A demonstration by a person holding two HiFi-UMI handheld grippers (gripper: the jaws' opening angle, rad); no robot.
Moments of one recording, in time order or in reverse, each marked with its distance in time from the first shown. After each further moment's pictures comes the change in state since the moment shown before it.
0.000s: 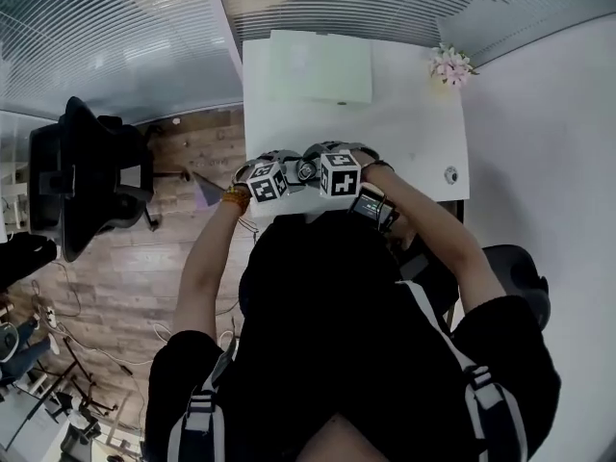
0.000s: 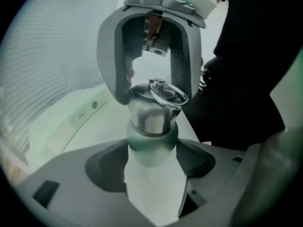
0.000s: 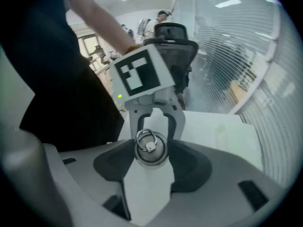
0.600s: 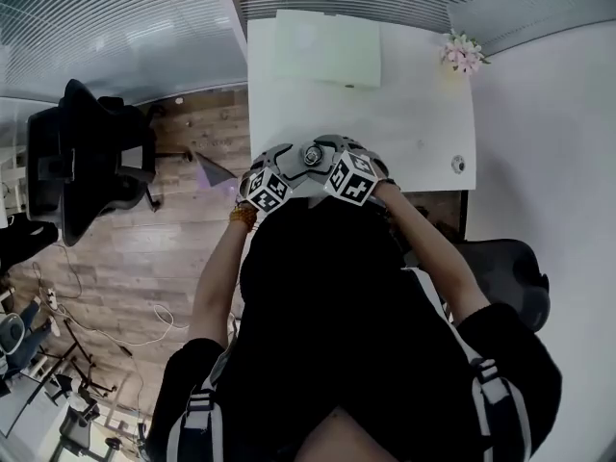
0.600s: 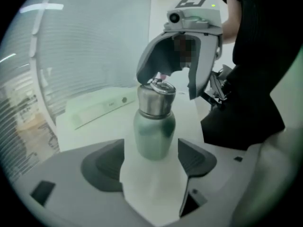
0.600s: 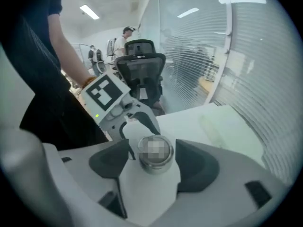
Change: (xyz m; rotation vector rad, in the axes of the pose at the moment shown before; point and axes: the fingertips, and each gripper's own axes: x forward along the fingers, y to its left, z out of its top) left arm -0.020 -0.006 -0.010 -0.318 -0.127 0.328; right arm -0.017 -0.001 0.008 0.346 -0.193 -0.216
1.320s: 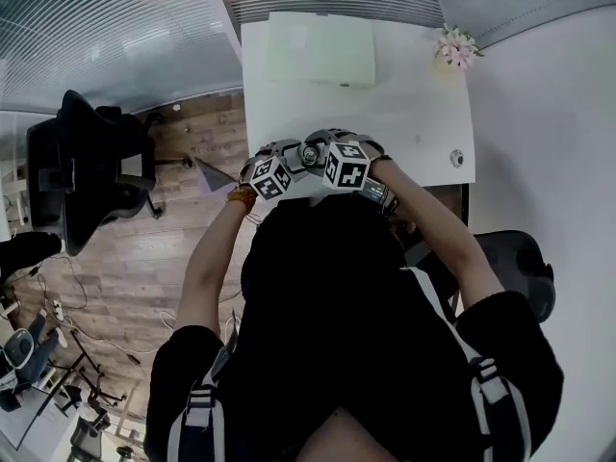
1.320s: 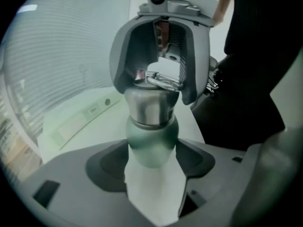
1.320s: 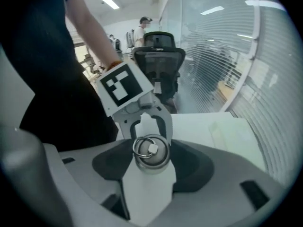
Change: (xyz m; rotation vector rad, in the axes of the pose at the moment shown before) left arm 0.020 -0.002 0.002 0.196 0.069 -0.164; right arm 0.017 0.002 -0.003 -0.228 0.083 0.122
